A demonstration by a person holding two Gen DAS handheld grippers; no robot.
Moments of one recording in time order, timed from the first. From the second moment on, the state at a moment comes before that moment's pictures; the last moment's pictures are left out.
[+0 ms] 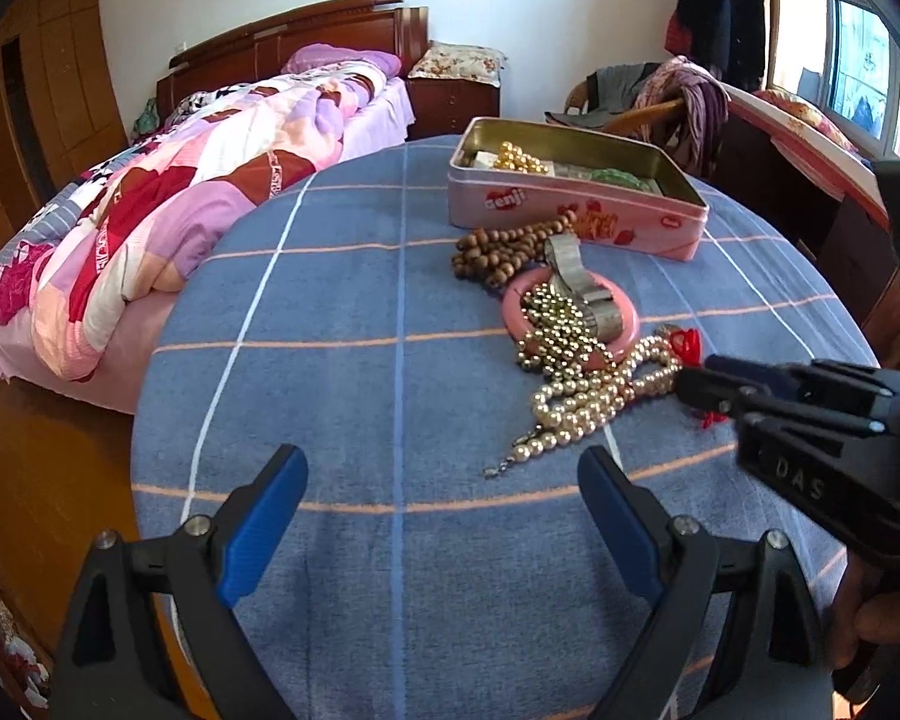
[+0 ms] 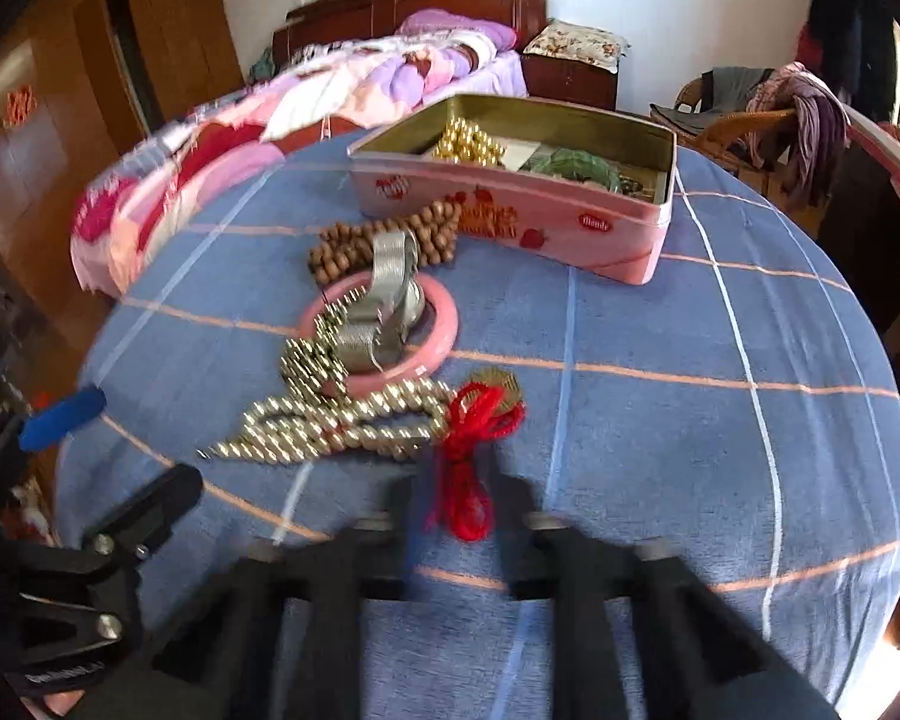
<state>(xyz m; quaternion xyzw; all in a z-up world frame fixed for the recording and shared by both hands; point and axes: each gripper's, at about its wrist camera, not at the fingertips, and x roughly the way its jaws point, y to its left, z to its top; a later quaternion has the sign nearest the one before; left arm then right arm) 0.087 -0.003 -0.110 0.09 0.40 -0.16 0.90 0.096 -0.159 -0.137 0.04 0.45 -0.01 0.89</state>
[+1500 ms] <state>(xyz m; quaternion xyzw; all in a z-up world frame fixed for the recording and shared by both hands) 0.058 -0.005 -0.061 0.00 0.37 -0.34 0.87 0.028 -0.212 -0.071 0.13 0.34 -0.03 0.93</state>
